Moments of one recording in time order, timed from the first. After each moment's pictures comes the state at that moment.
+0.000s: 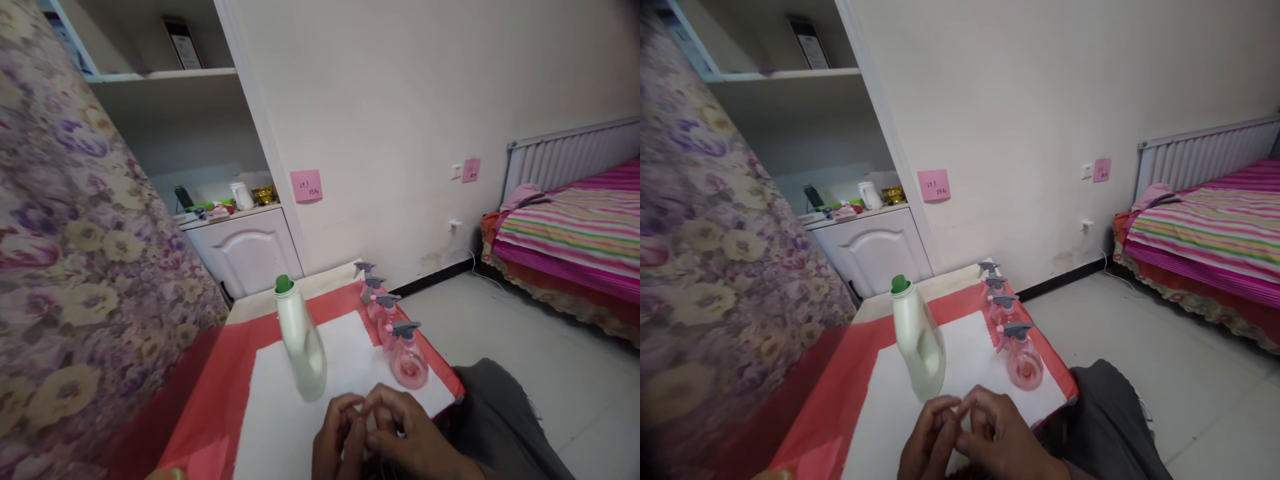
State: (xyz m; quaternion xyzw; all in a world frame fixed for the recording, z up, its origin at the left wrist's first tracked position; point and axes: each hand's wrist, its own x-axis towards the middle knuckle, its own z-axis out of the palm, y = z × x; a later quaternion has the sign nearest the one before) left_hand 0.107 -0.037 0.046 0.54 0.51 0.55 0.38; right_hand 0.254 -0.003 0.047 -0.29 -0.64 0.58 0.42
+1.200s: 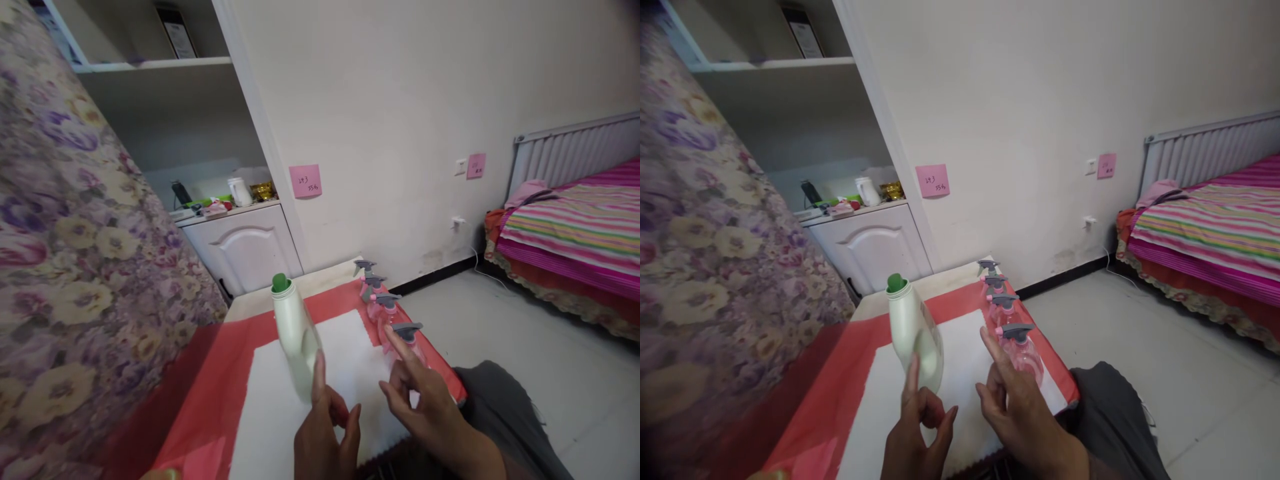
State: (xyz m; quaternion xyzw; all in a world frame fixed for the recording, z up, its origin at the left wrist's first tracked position) left_hand 0.100 -0.019 0.053 0.64 0.61 0.46 0.09; right_hand 0.282 0.018 0.059 -0.37 -0.73 0.21 0.52
